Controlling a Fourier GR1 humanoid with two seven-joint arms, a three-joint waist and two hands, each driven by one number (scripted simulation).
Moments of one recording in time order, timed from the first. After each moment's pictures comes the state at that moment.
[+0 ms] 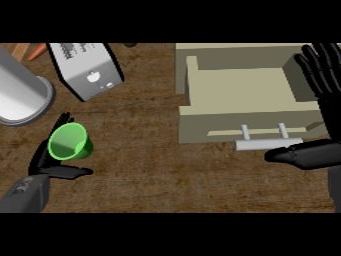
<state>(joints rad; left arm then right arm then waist) -0.51 0.32 0.27 -0.17 -0.04 -0.37 -0.93 -0.30 -0.20 -0.12 -1.85 -0.13 0.18 0.12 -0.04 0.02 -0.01</state>
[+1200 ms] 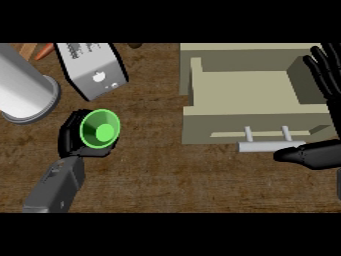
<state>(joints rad) -0.57 0.14 0.37 -0.34 0.05 -0.09 -1.10 -0.29 -0.23 -0.15 -1.85 -0.15 0.20 0.13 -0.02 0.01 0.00</state>
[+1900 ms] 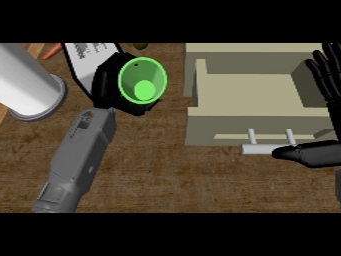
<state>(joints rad) -0.80 0.02 0.19 -0.68 0.07 -0.08 -0.77 -0.26 -0.22 -0.16 -1.83 -0.11 0.18 0.10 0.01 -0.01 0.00</state>
